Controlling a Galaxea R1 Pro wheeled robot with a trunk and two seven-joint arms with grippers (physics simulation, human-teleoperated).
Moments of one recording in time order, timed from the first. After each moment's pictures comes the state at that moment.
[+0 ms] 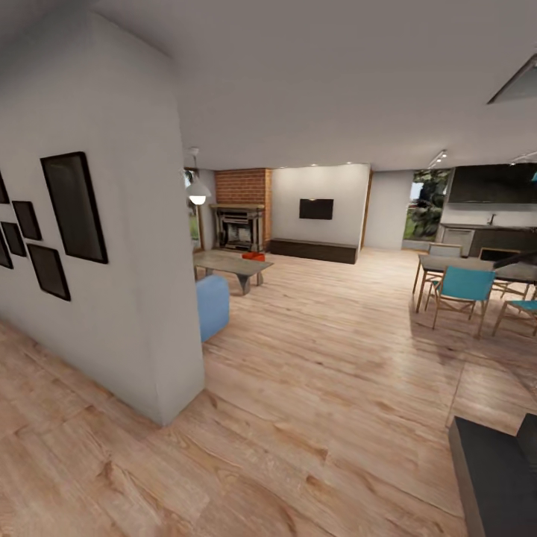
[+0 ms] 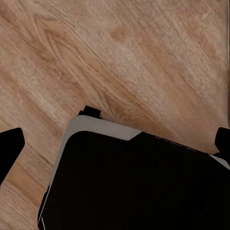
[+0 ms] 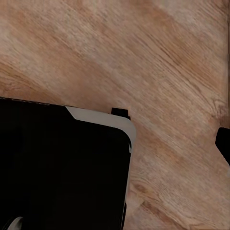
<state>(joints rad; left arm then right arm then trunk) -0.23 0.00 -0.10 0.00 0.45 -0.01 0.03 -0.16 -0.03 0.03 0.02 0.09 -0.12 0.06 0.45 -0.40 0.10</state>
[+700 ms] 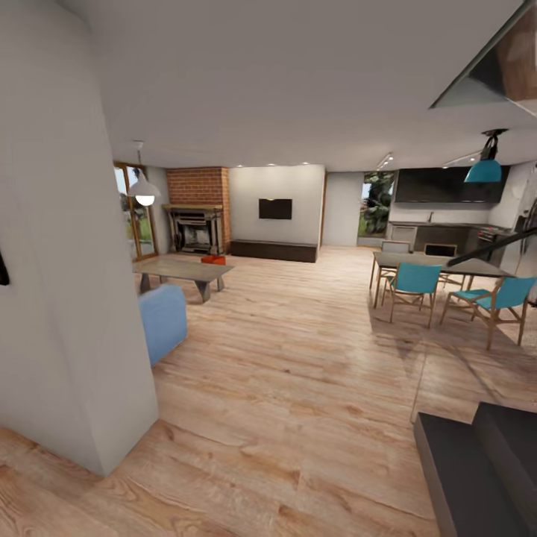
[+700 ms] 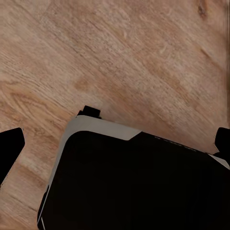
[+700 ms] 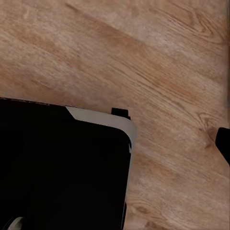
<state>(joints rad) -0.23 0.00 -0.10 0.00 0.45 -0.01 0.03 -0.16 -0.03 0.03 0.02 0.09 -0.12 0.06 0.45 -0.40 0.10</state>
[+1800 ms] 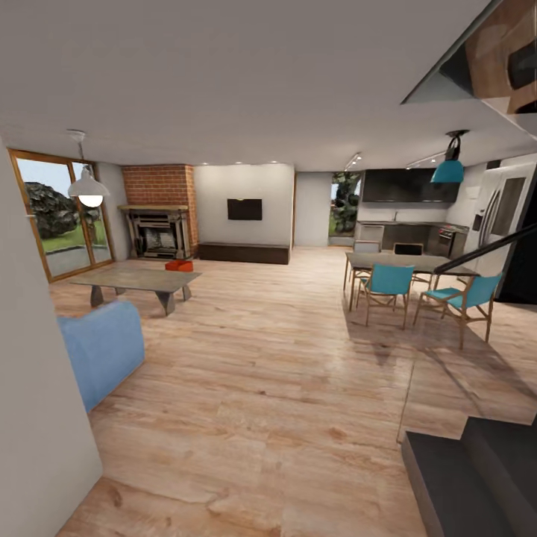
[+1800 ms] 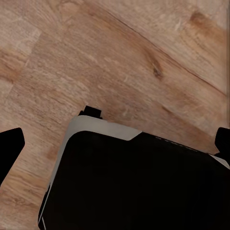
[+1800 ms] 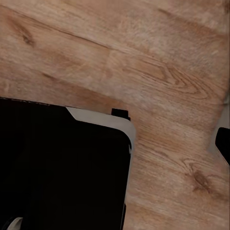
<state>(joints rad) -0.23 0.00 -0.10 0.00 0.45 -0.01 0.03 -0.16 -0.03 0.04 0.02 0.10 -0.12 0.06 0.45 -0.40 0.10</state>
